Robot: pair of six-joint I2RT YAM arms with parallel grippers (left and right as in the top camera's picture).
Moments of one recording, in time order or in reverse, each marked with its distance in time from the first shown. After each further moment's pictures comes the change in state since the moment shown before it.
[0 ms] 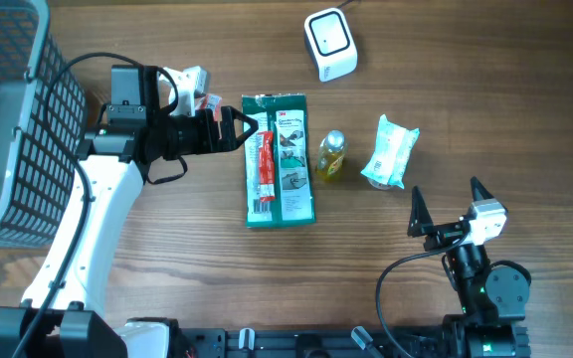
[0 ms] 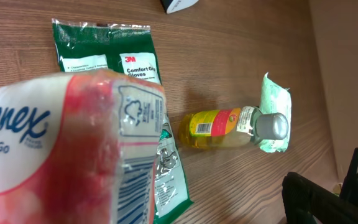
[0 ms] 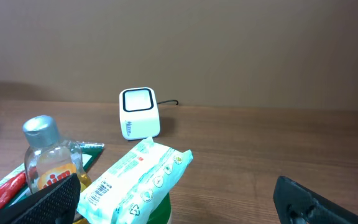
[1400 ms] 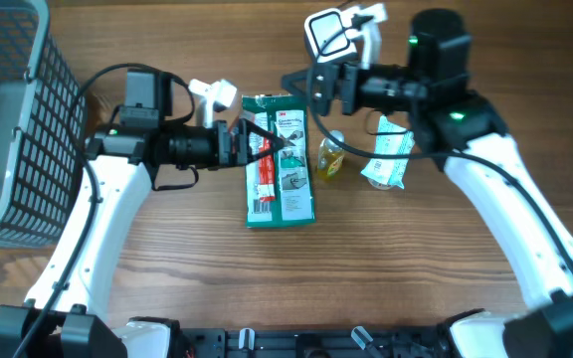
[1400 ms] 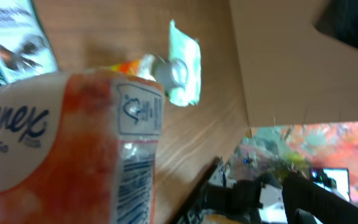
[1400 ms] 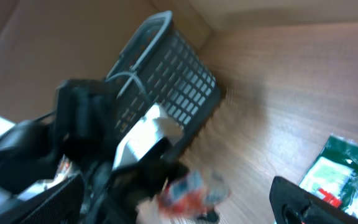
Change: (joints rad) left arm -0.056 -0.002 0.005 -0.102 0.334 -0.007; right arm 0.331 1.530 1.342 -0.205 -0.715 0.473
